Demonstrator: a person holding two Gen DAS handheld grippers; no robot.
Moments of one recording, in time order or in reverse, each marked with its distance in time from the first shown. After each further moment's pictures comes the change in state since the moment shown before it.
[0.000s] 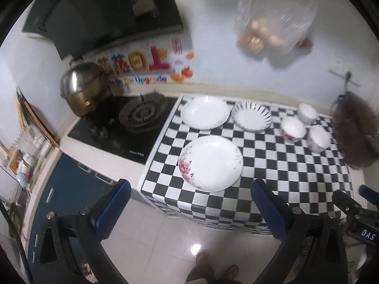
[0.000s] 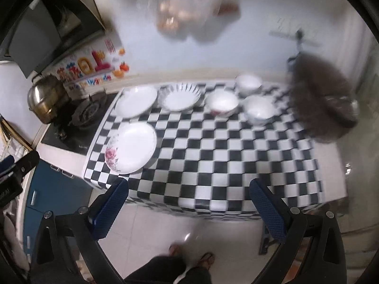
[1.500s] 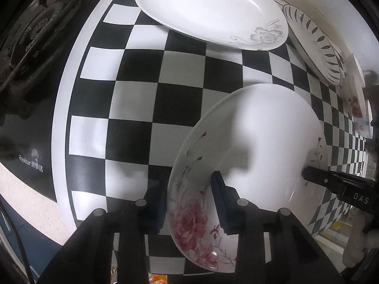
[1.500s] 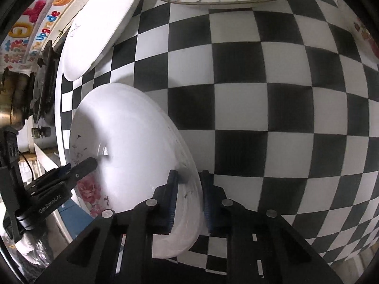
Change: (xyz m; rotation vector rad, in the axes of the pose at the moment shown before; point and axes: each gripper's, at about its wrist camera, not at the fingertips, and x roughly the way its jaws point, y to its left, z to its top) left arm 0.378 0.042 0.044 0.074 0.647 -0.308; right arm 0.422 0.089 0.072 0.183 0.656 0.162
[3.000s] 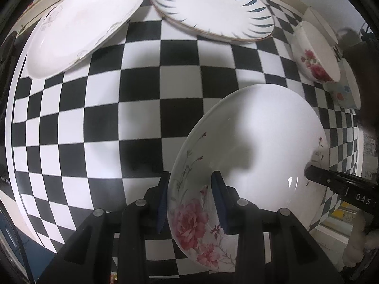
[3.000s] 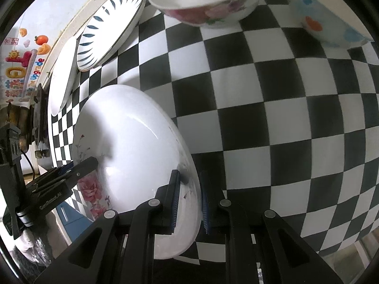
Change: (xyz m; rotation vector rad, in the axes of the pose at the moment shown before) left arm 0.030 -0.152 0.000 0.159 0.008 -0.002; right arm -0.071 -0.165 -0.031 0.127 -0.097 0.042
